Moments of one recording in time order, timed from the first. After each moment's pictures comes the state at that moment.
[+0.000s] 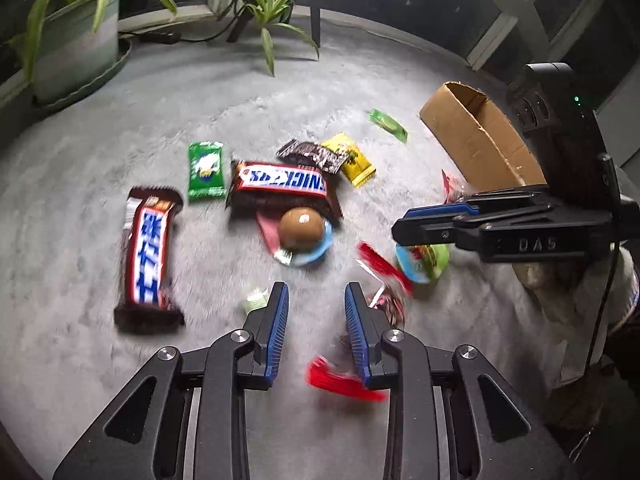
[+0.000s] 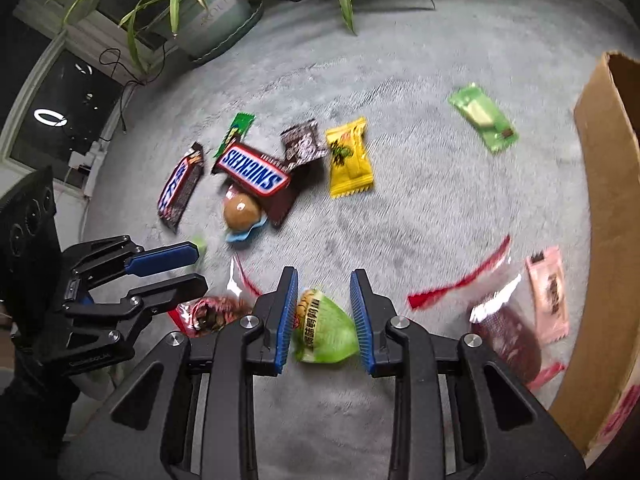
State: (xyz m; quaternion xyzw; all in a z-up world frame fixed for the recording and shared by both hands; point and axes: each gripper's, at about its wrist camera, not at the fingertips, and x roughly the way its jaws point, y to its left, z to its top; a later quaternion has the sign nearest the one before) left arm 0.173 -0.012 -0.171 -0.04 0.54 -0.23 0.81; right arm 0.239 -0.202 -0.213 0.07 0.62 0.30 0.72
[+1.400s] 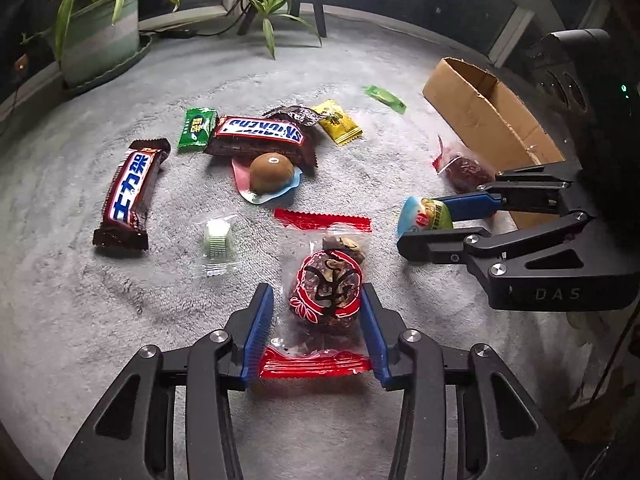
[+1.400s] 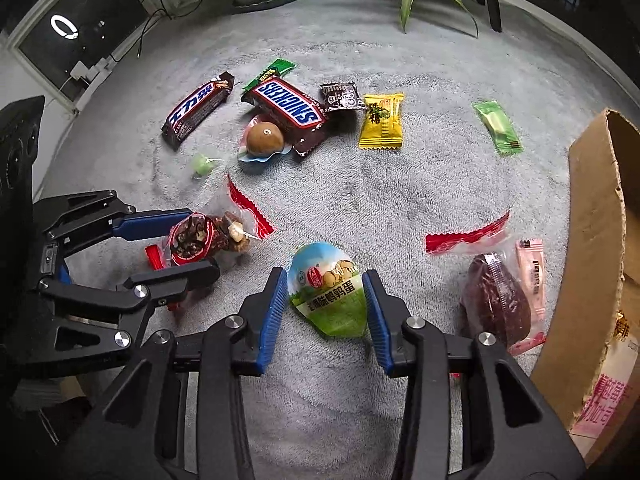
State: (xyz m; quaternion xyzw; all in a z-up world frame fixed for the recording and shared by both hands) left arm 0.134 -0.036 -0.181 -0.01 0.53 -0.16 0.83; right arm 0.196 -0.188 -0.205 -0.09 0.58 0.32 0.75
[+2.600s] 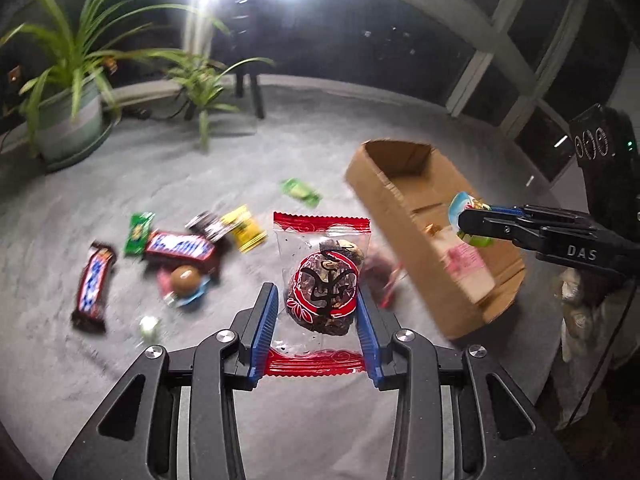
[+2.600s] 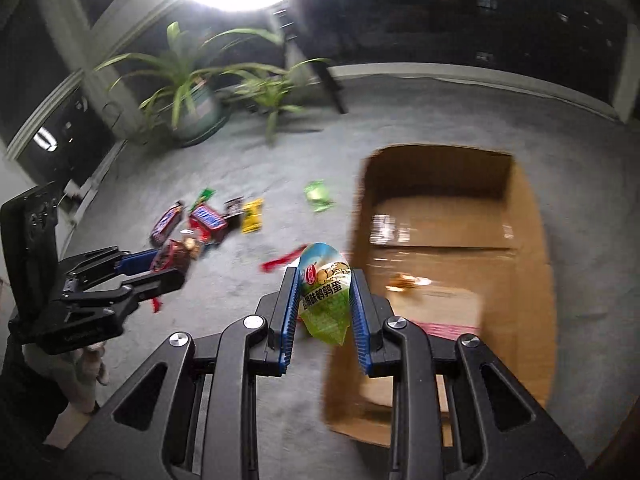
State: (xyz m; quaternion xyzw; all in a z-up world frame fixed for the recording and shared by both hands) left arm 0.142 -0.095 -0.103 -0.05 0.45 -0.21 0.87; right arm 0.190 -0.356 -0.103 0.04 0.48 0.22 0.85
